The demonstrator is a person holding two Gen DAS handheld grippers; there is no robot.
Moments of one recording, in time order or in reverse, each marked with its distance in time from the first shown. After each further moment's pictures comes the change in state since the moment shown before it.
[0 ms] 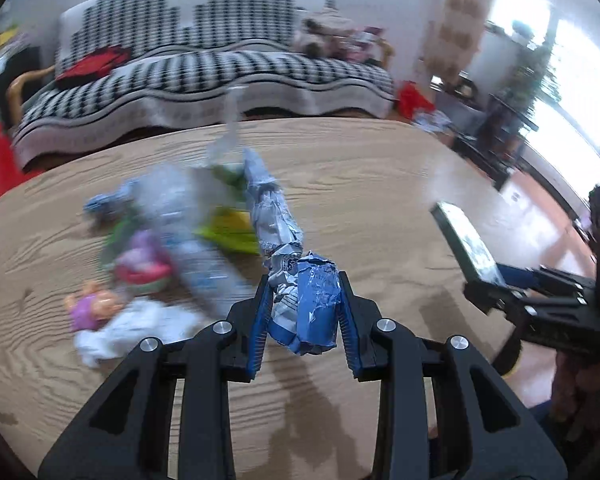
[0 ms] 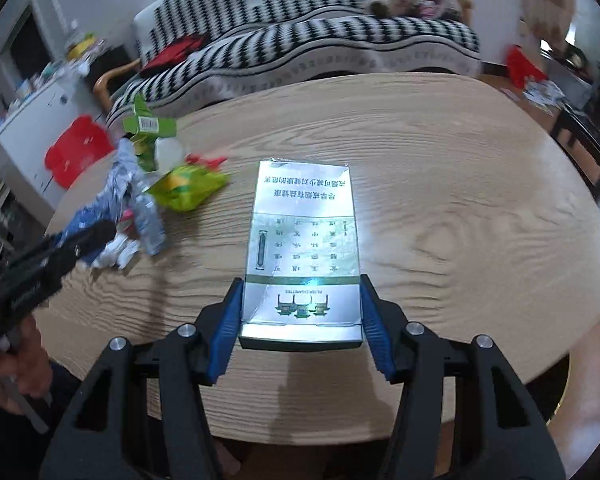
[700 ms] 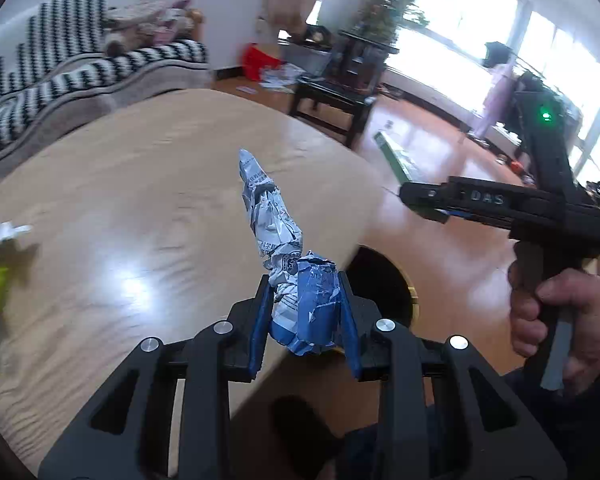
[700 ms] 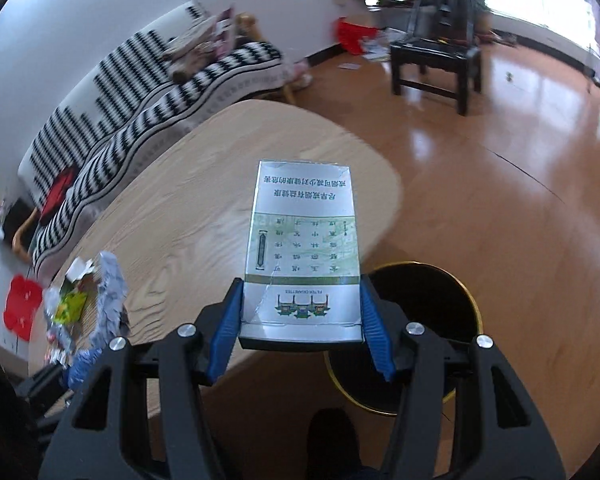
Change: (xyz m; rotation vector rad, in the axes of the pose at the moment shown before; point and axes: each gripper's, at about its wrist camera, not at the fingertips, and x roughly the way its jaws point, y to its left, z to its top) left arm 0.055 -0.240 -0.032 0.323 0.101 -0.390; right arm -0.110 -0.249 -0.075 0.506 -0.151 -0.204
